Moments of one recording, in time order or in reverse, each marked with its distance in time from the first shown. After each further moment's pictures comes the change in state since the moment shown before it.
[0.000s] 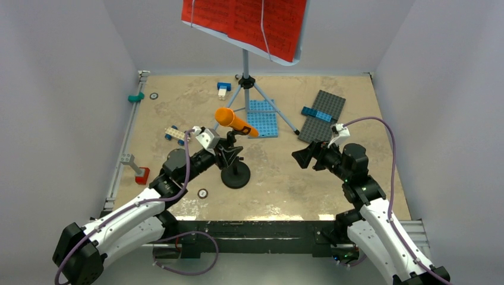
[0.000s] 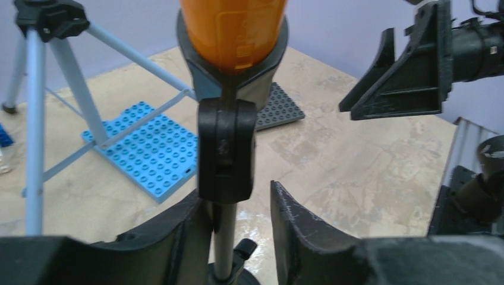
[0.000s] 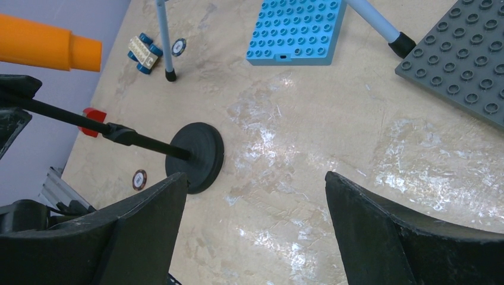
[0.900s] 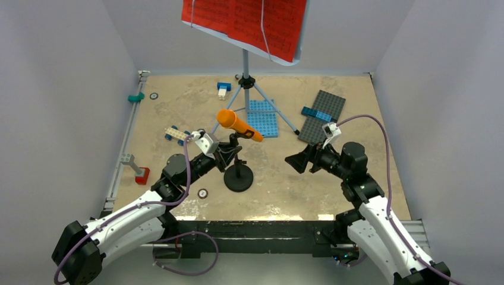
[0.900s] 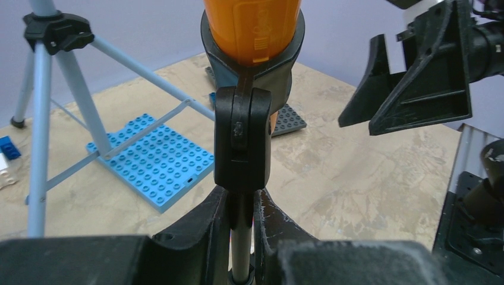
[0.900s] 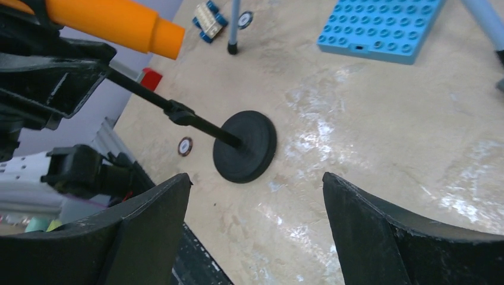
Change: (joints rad) left arm -0.036 -0.014 -0.066 0.115 -0.066 0.023; right arm 0.013 0.019 0.000 0.064 -0.193 0.000
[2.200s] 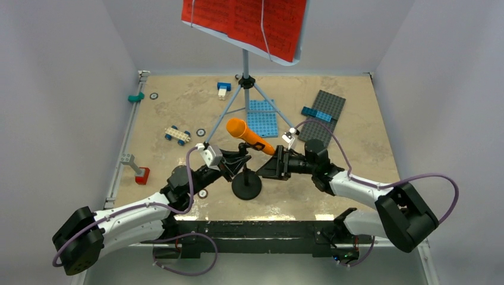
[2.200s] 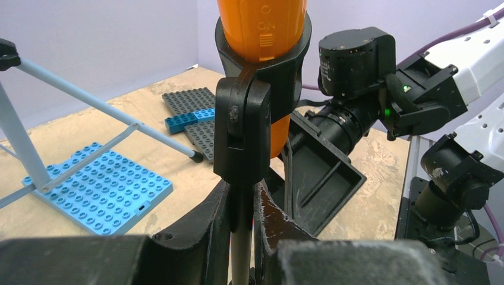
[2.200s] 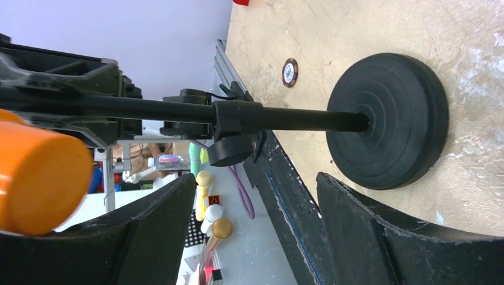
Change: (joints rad) left arm -0.157 0.081 -0.101 0.301 -0.026 -0.025; right arm 0.266 0.584 -0.066 0.603 -0.248 0.541
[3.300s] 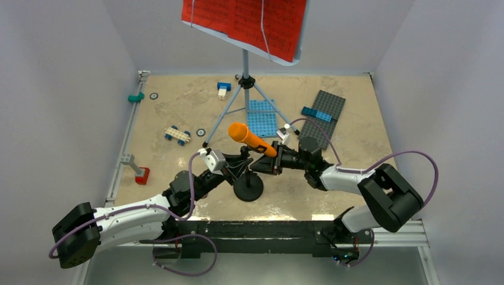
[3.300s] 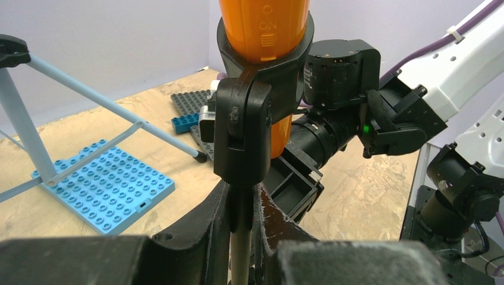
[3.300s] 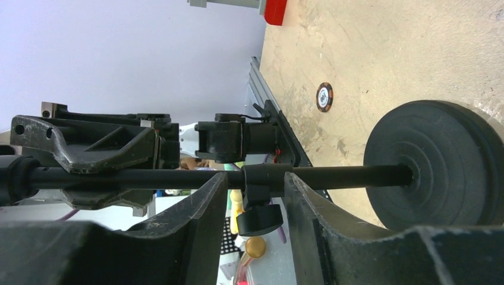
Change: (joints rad) left arm -0.124 -0.002 -0.008 0.010 -0.177 0.038; right arm 0.043 0.198 0.040 0.284 0.018 0.202
